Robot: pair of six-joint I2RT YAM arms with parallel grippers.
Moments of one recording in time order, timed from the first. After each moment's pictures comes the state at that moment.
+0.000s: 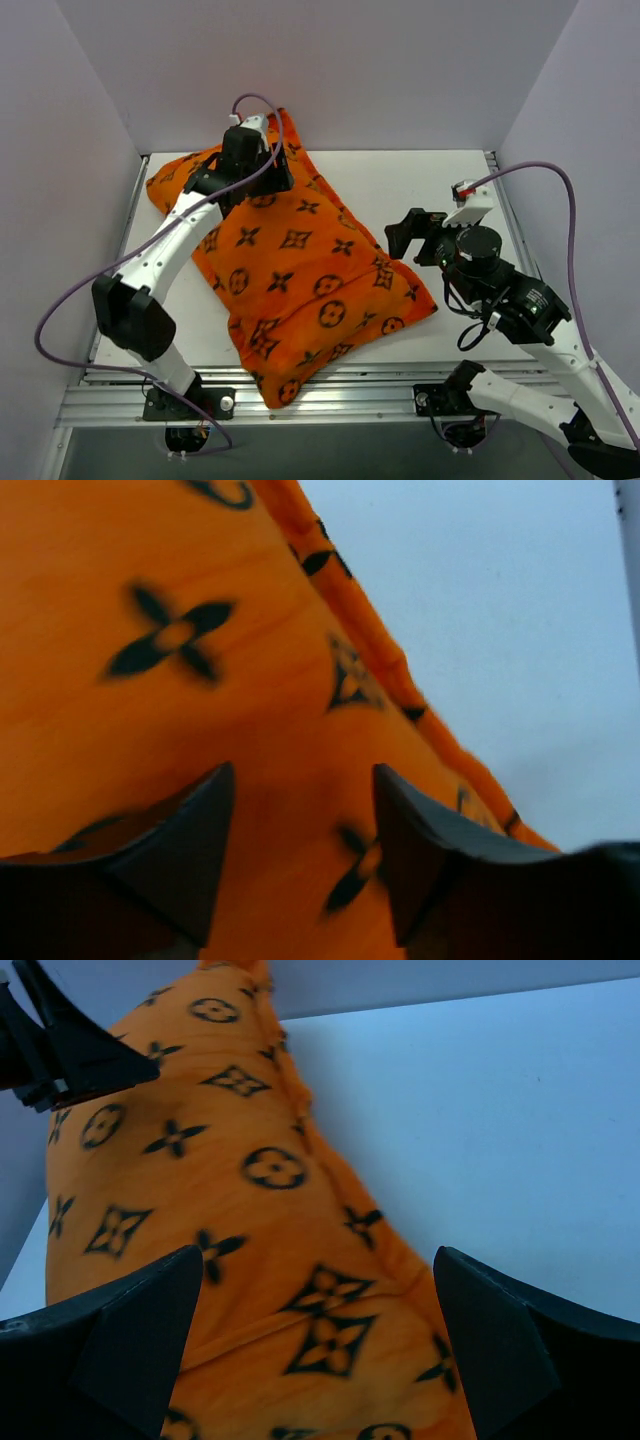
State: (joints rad) left arm -0.46 1.61 1.64 -0.58 -0.07 -0.48; right arm 0.76 0.82 1.16 -0.60 0.44 0.45
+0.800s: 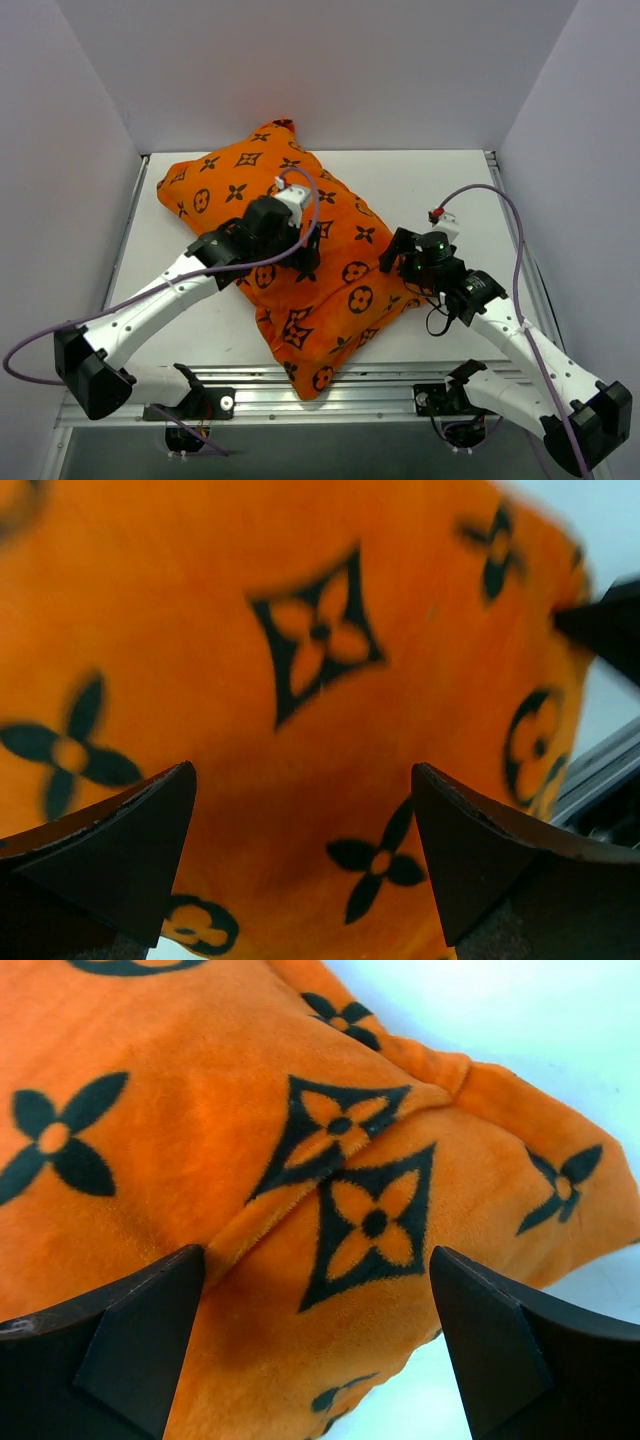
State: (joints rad) left arm -0.76 1.29 1.32 -0.62 -0.08 -0.33; right arm 0.57 0.94 0.80 -0.52 0.29 0.69
